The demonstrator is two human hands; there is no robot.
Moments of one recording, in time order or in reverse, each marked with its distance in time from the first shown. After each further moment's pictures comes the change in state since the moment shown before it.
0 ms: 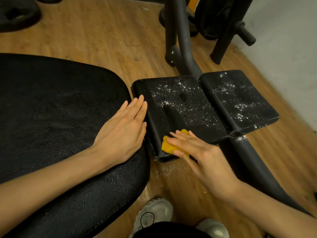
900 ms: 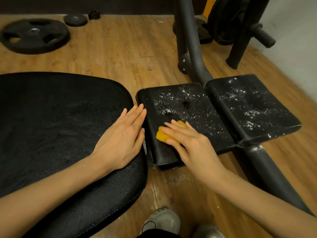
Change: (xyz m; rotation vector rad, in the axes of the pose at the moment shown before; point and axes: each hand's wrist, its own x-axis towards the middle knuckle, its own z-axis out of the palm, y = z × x) left_hand 0.003 0.005 -0.002 -0.016 -0.015 -0.090; right_hand 0.041 0.025 0.015 0.040 0.109 -0.038
